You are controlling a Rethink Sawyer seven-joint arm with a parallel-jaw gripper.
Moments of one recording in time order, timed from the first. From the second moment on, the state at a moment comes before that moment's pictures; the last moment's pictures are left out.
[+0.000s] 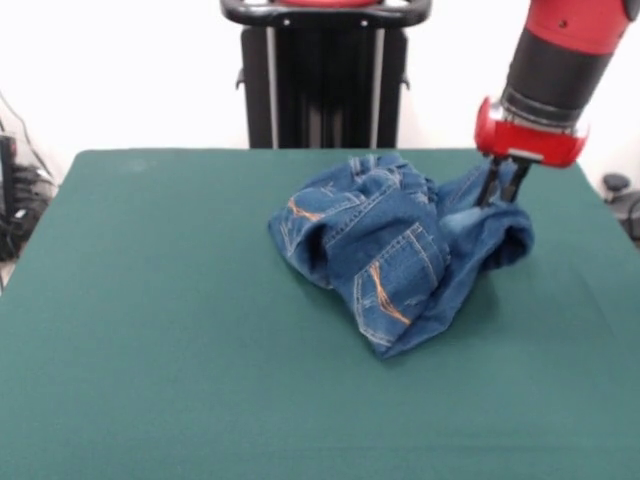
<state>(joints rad) 0.28 -0.53 -0.25 1.58 0.09 0.58 1.96</state>
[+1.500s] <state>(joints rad) 0.30 -0.74 -0.25 1.46 0.05 0.98 1.96</state>
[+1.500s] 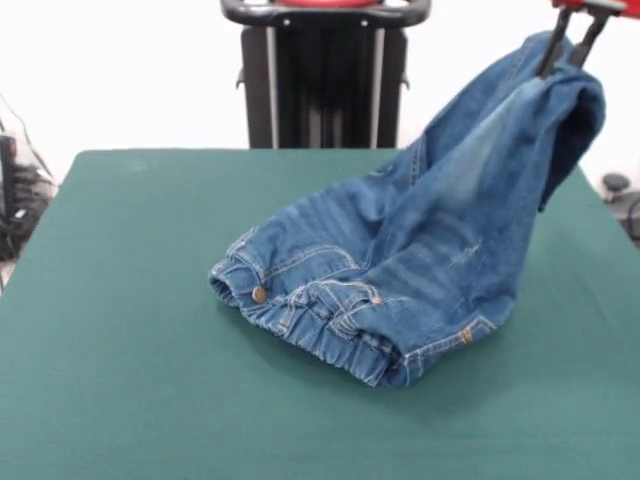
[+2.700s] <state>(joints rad) 0.33 -0.78 -0.25 1.49 0.07 0.89 1.96</state>
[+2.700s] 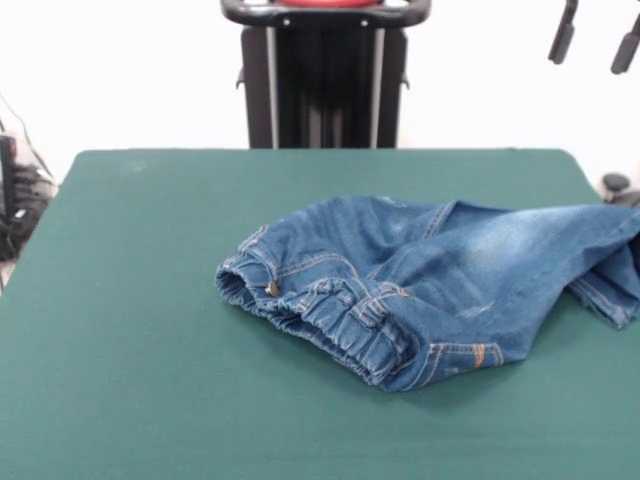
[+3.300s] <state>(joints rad) 0.31 -0.69 -0.25 1.47 0.04 0.70 1.96</state>
